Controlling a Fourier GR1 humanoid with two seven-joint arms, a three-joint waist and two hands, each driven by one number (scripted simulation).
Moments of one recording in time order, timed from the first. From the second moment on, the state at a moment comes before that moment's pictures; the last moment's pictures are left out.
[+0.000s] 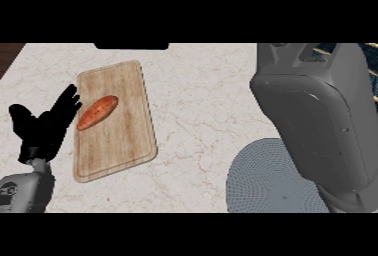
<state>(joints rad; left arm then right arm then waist) -0.20 0.25 0.15 -1.41 0.05 -0.06 0.23 -1.18 -0.12 0.11 -1.45 0.89 -0.09 1.05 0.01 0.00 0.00</state>
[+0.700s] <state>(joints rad) -0.21 0.26 0.17 -1.42 0.05 -0.07 0.25 -1.25 -0.35 -0.07 -1.11 0.97 -0.12 0.92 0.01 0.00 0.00</state>
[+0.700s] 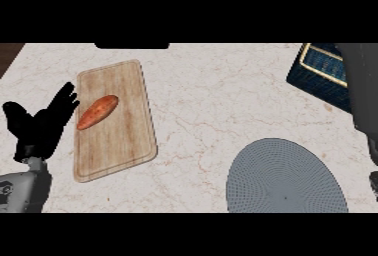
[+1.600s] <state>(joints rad) -0.22 0.26 0.19 -1.40 0.05 -0.08 0.24 -1.05 -0.49 -0.25 -0.92 0.86 -0.31 0.57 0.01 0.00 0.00</state>
